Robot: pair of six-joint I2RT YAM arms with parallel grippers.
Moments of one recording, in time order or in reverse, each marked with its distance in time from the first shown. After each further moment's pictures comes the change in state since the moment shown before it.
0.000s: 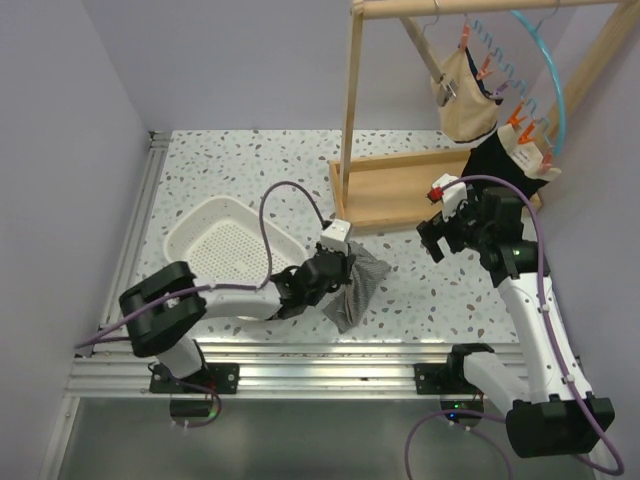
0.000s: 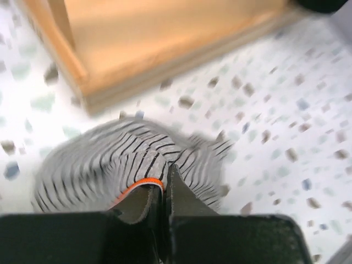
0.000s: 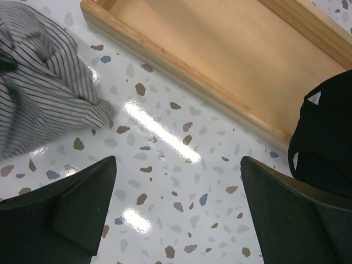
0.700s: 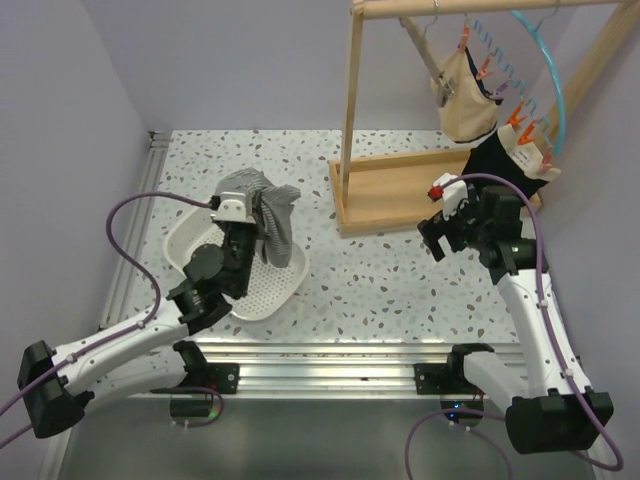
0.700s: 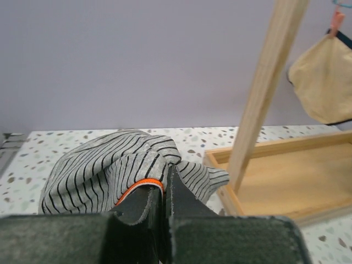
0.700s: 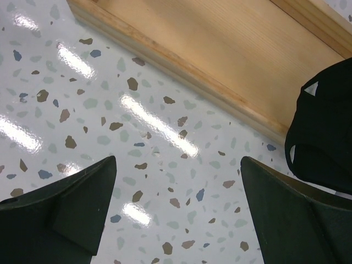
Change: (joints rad) left arm 0.133 -0.774 -0.125 0.081 -0.286 0.610; right arm -0.006 0.020 0.000 0.004 0.031 0.000
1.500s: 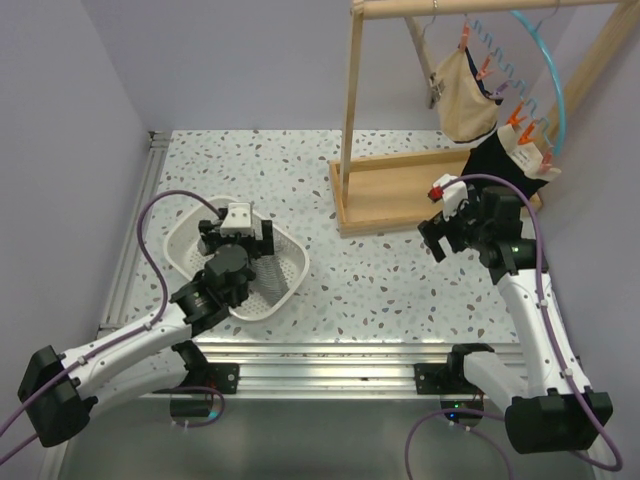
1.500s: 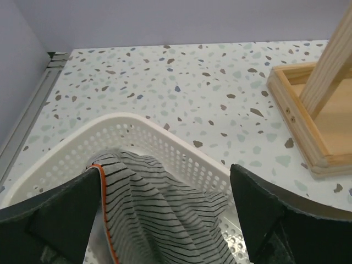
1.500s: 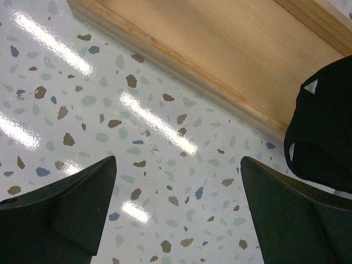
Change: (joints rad) left arm 0.121 -0.032 -0.132 -0.319 -0.118 -0.171; right arm -0.005 0.001 -0.004 0.001 0.002 -0.008
